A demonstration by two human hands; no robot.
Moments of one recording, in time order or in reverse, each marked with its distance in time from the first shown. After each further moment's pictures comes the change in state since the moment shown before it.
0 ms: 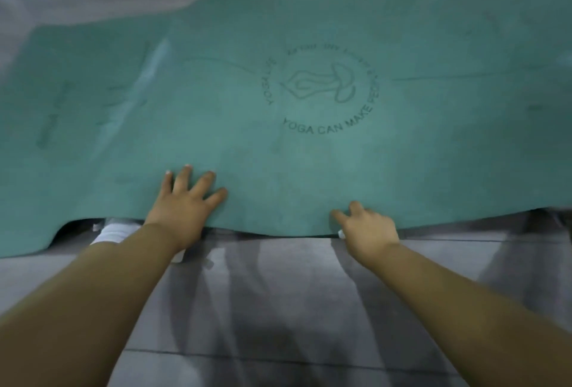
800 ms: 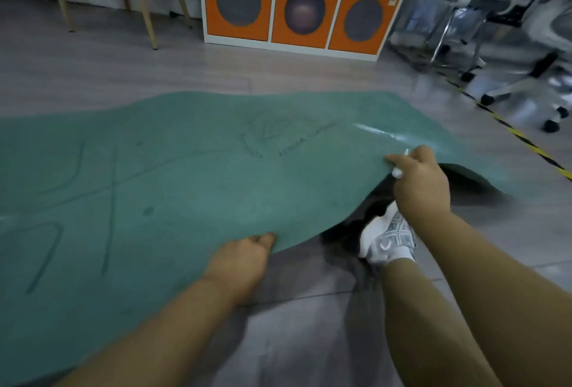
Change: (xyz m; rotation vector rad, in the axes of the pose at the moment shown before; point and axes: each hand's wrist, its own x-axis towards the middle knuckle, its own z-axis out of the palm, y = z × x) left_hand -0.012 0.194 -0.193 -0.464 0.196 0.282; right_hand -0.102 0.232 -0.183 0.107 0.895 0.477
